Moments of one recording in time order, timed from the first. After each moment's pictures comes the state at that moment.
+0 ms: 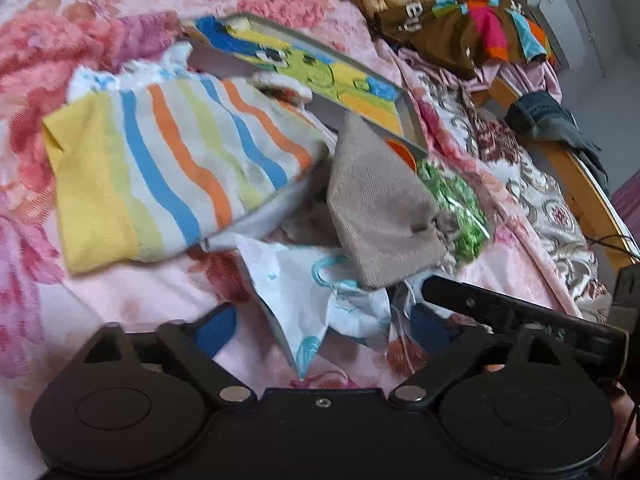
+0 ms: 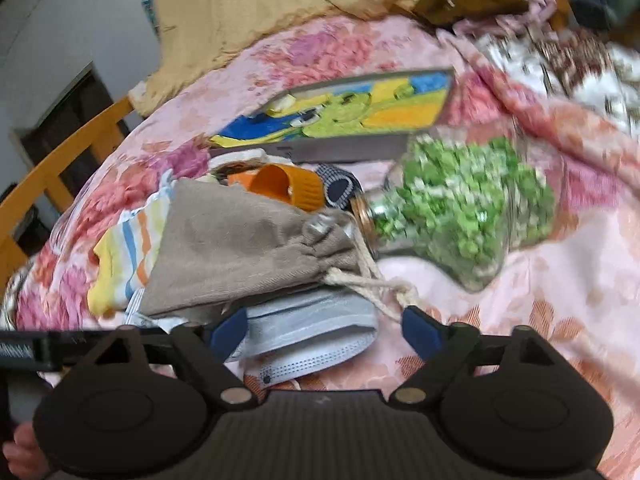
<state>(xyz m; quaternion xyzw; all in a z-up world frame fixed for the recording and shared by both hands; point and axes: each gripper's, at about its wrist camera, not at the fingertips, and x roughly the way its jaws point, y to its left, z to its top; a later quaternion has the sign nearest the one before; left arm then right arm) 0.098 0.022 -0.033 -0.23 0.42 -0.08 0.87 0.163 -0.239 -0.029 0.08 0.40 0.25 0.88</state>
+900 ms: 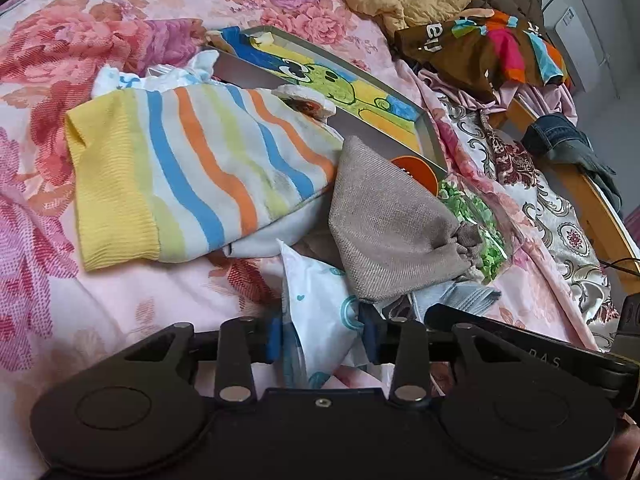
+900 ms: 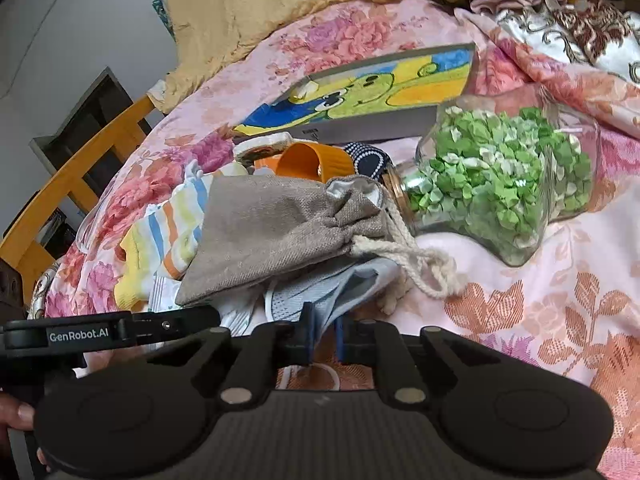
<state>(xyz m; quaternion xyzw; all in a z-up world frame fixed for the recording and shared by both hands) 0.094 0.028 -0.039 -0.24 0.39 -0.04 0.89 0.159 -0.227 -0.037 0.10 0.40 0.29 0.86</state>
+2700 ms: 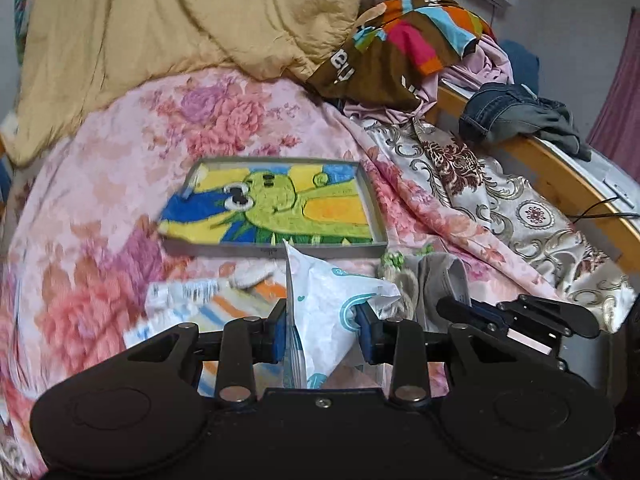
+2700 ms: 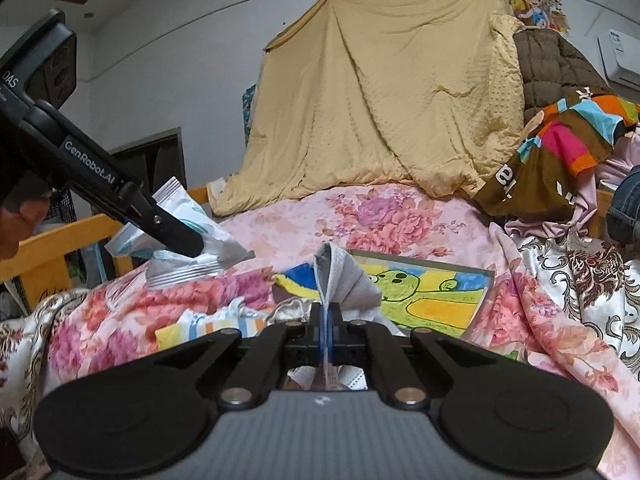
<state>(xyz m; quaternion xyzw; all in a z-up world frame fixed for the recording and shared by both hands) 0.131 0.000 0.157 -0.02 0.37 -0.09 0.92 0.107 -0.232 0.060 0.01 0.14 0.32 0.94</state>
